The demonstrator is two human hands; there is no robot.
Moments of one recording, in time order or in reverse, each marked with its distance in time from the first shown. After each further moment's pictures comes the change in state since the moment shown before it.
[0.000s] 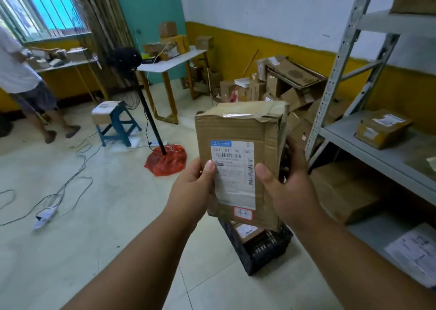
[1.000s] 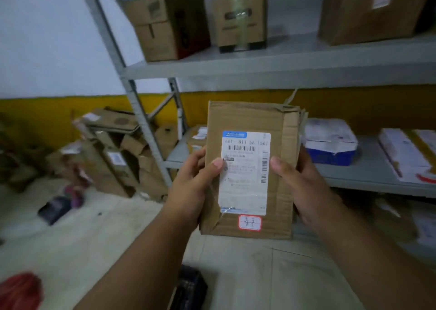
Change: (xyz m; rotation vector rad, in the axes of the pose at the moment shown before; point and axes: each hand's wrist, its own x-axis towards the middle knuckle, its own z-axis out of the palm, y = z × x) left_hand 0.020 0.077 0.363 -0.207 -0.956 0.086; right_hand -0.061 -0.016 -0.338 0.199 0.696 0.094
